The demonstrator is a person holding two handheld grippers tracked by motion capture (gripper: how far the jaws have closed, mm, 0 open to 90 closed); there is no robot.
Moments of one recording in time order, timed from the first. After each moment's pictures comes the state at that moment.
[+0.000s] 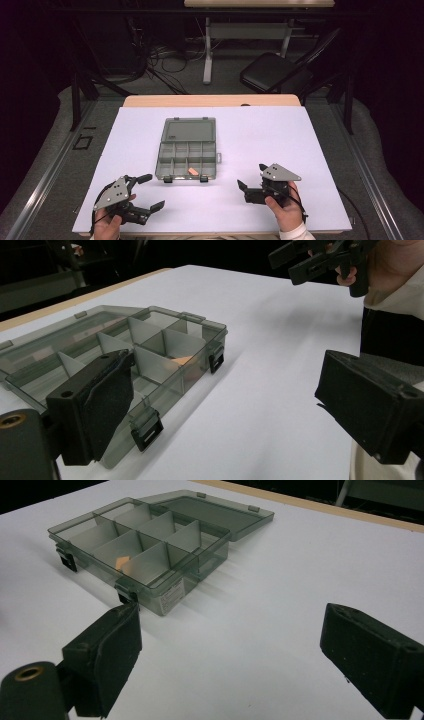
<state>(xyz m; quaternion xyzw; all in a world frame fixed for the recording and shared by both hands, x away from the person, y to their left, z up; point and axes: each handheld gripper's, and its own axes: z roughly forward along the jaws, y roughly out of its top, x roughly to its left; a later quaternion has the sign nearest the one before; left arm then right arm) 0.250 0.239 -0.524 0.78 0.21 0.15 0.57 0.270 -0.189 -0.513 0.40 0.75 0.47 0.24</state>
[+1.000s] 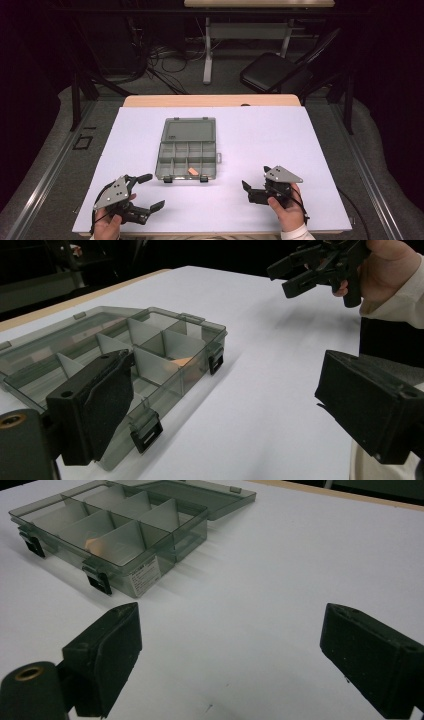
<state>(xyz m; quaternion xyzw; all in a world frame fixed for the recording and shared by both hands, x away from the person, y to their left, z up) 0.252 0.238 -0.524 0.78 0.21 0.14 0.57 0.273 -0.201 -0.532 0.43 0.75 0.45 0.24</state>
